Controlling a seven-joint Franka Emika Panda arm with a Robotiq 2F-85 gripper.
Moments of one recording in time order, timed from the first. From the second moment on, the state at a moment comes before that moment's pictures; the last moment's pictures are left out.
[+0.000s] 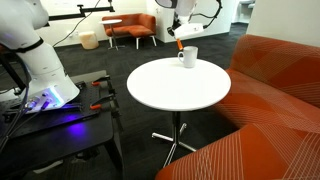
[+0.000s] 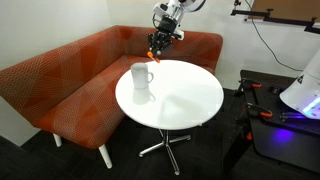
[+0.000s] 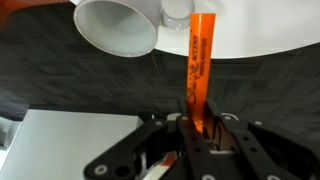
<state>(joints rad) -0.23 0.40 0.16 -1.96 1.03 2.30 -2.25</state>
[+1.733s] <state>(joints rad) -0.17 0.49 0.07 -1.85 1.33 2.16 -2.39</state>
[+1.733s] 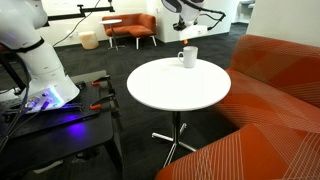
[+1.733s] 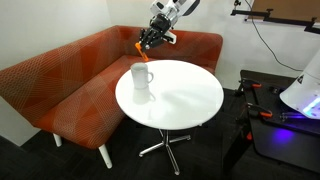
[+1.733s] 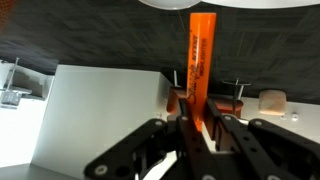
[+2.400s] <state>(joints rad) -0.17 0.58 0.05 -1.77 1.41 2.13 -2.47</state>
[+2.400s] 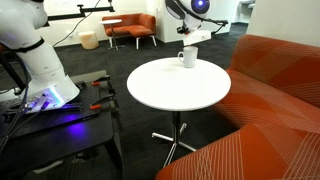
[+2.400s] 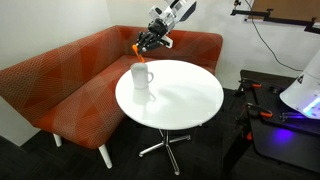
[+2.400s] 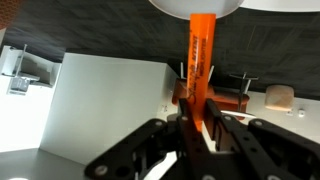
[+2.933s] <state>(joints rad) -0.17 0.65 0.05 -1.70 1.41 2.12 -2.47</state>
